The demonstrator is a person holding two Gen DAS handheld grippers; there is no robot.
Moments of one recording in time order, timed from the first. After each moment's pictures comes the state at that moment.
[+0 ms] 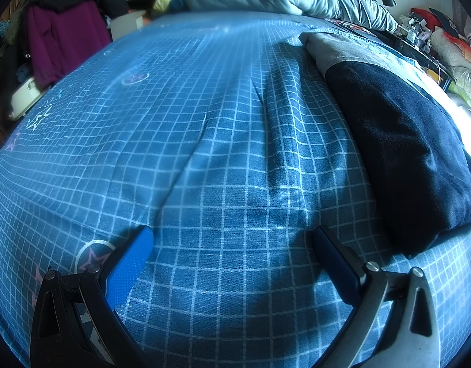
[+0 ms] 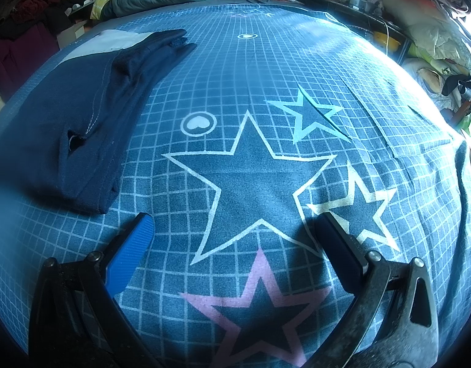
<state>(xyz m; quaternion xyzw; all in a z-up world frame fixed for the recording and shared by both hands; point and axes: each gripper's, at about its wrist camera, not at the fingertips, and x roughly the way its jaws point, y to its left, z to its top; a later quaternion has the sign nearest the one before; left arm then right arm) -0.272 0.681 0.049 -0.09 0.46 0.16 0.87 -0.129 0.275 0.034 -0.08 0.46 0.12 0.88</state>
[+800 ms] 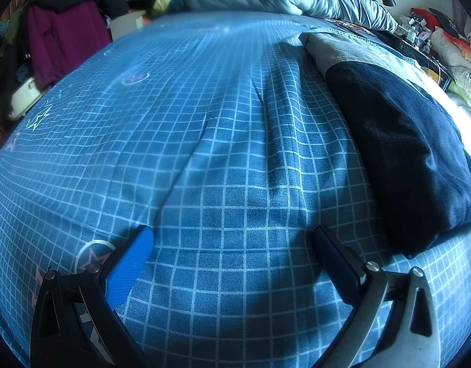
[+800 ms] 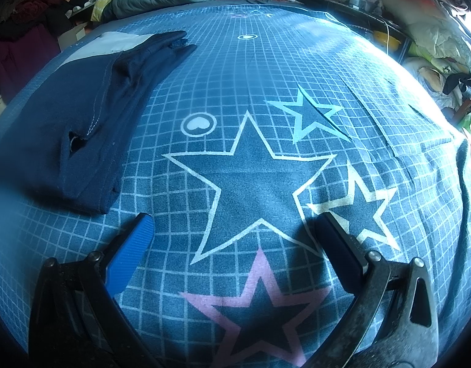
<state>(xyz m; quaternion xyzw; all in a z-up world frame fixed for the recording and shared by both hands) -0.272 0.681 0.049 -0.09 0.46 0.16 0.87 -0.127 0.271 0.035 -0.07 0.46 0.13 0.88</state>
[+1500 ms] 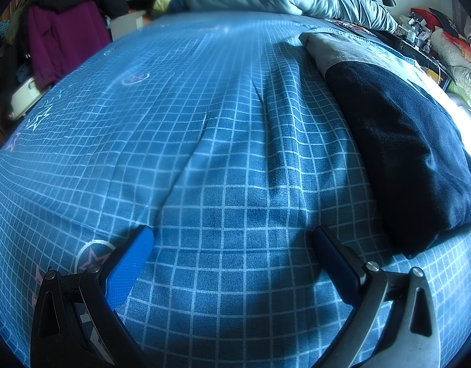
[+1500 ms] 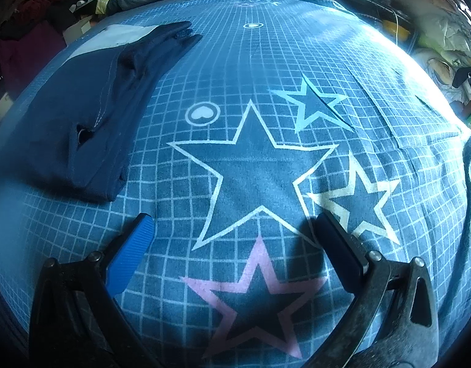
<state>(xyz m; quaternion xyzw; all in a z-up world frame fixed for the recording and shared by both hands) -0.272 0.681 0.049 -0.09 0.46 0.16 0.87 -0.126 0.260 0.041 -0.07 0.49 0.15 0.86</state>
